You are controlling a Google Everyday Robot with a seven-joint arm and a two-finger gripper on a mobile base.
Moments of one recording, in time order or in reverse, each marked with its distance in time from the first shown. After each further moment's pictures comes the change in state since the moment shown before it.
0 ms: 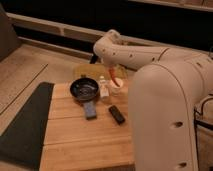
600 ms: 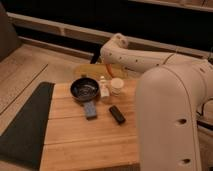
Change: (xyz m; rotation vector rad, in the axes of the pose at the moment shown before) arm -0.009 0.034 0.046 -0.237 -0.157 -0.039
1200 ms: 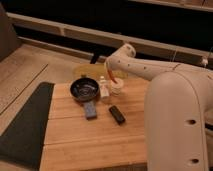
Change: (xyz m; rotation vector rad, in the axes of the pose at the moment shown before) arm 0.028 -0.019 0.008 -0.064 0.006 -0.049
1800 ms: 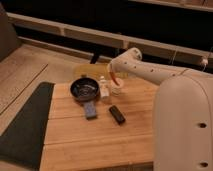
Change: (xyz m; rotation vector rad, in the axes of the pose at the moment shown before) arm 0.015 -0.012 0.001 -0.055 -0.002 0.023
